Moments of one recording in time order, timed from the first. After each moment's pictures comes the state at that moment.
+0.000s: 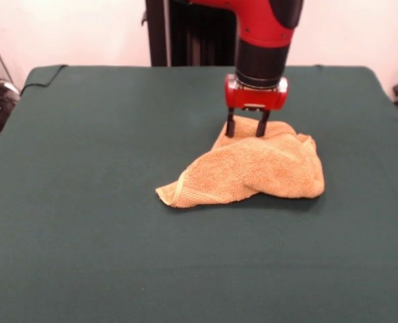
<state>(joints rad) -0.04 -0.43 -0.09 1.86 0.11 0.10 1.57</state>
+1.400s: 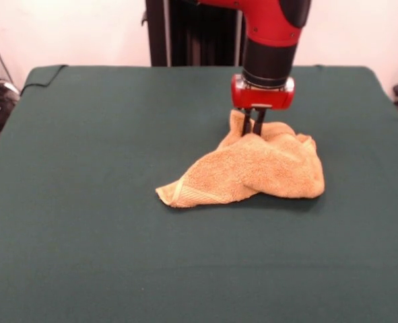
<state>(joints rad) -0.02 -0.43 -0.09 1.87 0.11 0.08 1.57</state>
